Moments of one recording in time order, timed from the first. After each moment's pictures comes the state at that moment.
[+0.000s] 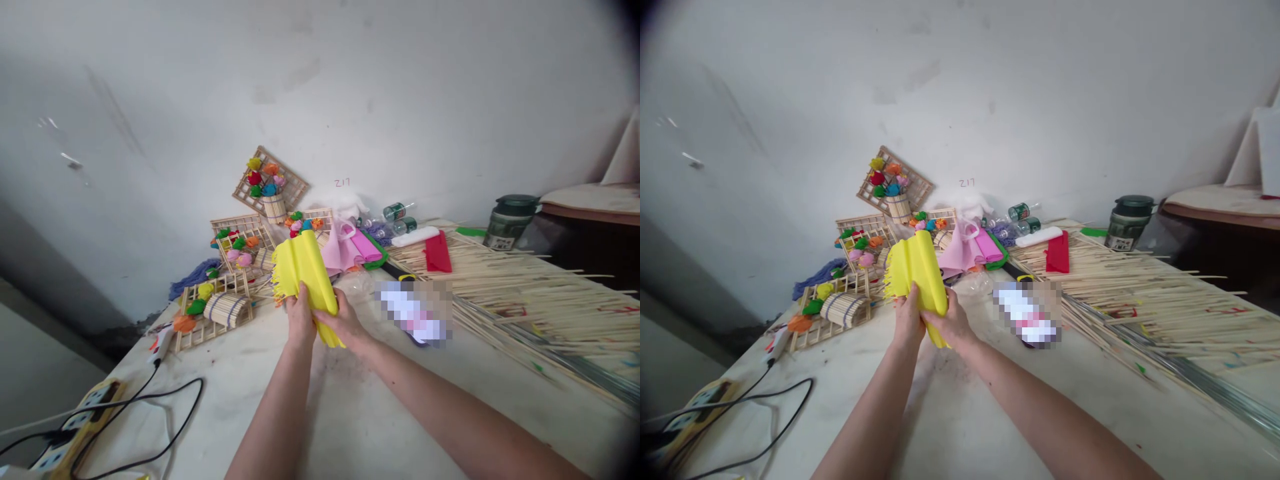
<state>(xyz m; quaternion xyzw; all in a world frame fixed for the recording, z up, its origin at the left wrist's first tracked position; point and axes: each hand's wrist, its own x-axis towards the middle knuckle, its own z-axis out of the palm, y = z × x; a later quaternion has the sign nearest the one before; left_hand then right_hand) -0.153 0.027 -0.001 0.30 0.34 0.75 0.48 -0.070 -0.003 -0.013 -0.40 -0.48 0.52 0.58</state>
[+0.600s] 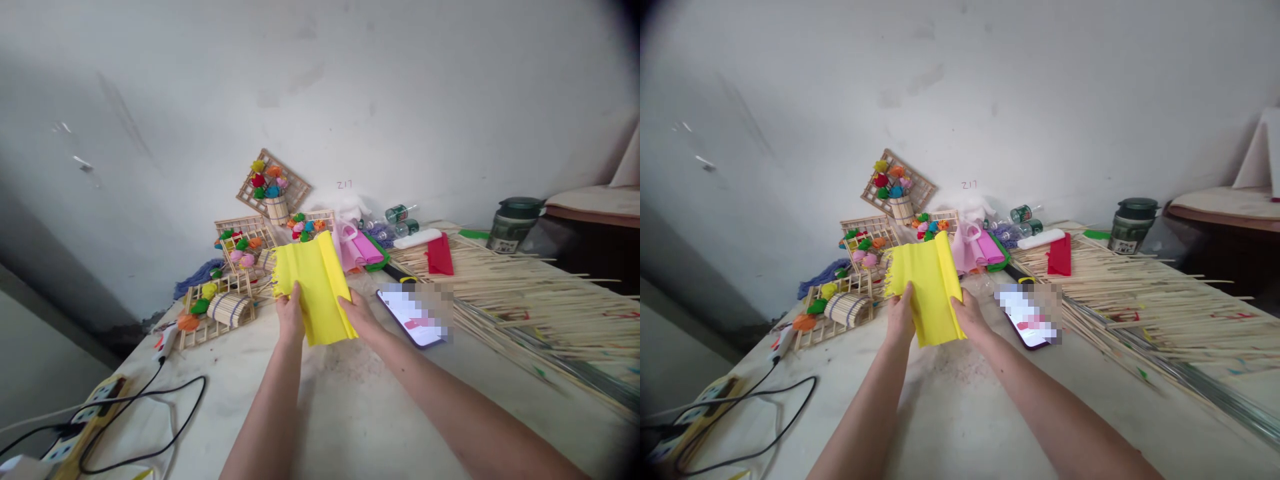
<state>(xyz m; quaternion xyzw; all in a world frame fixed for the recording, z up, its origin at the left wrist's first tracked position) -0.176 0.031 0.000 0.33 0.35 0.74 0.47 -0.036 0.013 -0.013 -0.45 -0.51 0.49 0.55</state>
